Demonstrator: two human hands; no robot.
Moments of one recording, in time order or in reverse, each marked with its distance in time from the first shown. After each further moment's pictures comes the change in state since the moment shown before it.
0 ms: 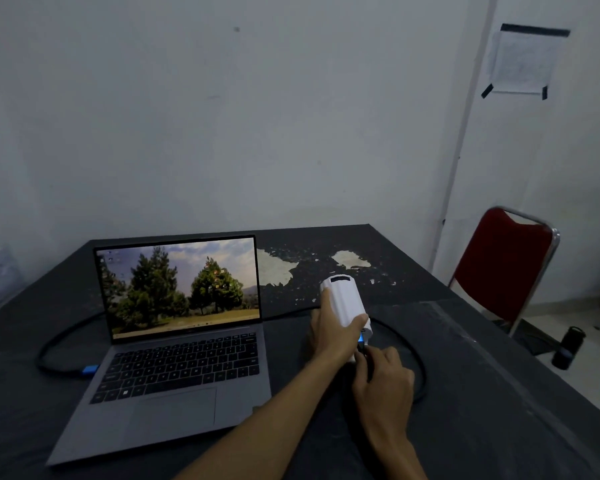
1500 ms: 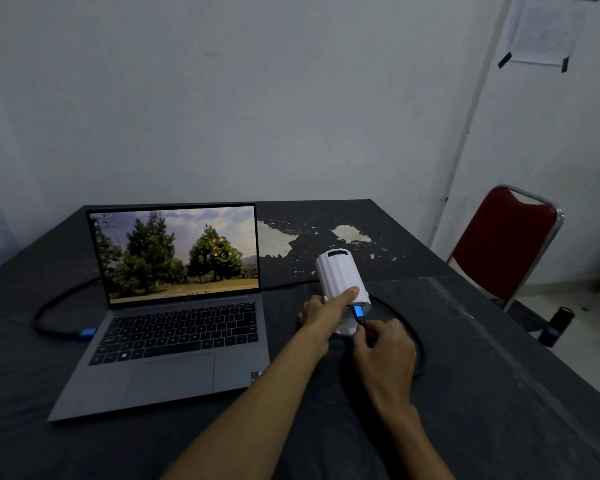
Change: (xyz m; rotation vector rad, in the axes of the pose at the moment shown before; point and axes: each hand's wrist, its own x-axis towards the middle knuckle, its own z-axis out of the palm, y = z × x) left_hand 0.024 -0.041 0.008 -0.413 -0.078 -0.376; right_hand 0.008 -0.010 -0.021 0.062 -0.107 0.097
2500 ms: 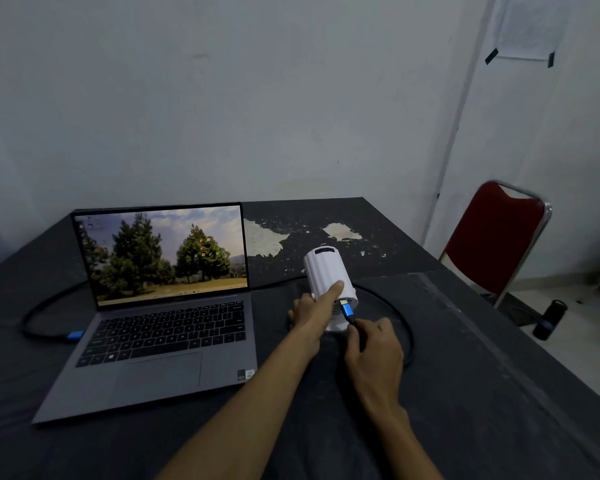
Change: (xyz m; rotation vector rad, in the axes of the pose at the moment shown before) left_hand -0.022 0.006 0.005 0.107 0.058 0.056; right_hand -0.005 0.015 0.000 0.037 -0.010 0.007
